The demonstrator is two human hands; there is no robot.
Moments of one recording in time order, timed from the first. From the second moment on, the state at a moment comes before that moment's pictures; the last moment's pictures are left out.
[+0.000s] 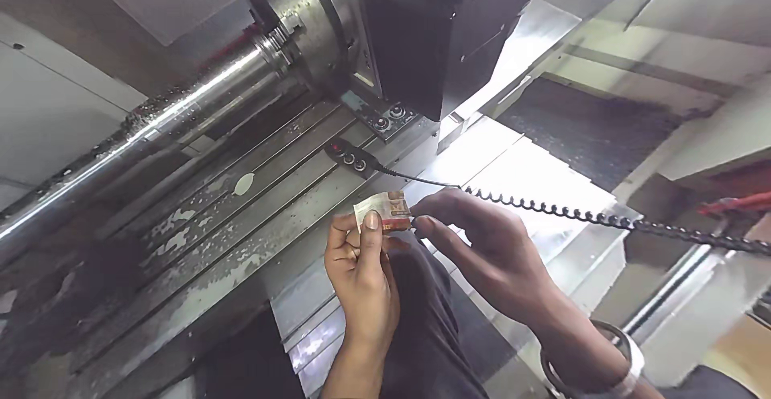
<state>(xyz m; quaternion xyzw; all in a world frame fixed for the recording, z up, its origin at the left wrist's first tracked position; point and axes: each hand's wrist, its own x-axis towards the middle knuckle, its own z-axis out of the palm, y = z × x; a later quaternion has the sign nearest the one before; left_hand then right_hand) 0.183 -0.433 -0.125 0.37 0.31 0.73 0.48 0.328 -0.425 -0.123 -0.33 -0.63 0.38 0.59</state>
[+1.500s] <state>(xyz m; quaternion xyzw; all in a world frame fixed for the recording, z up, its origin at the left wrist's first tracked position) 0.180 -0.436 -0.132 0.42 0.28 0.73 0.46 0.321 -0.426 -0.130 -0.38 -0.65 0.29 0.60</state>
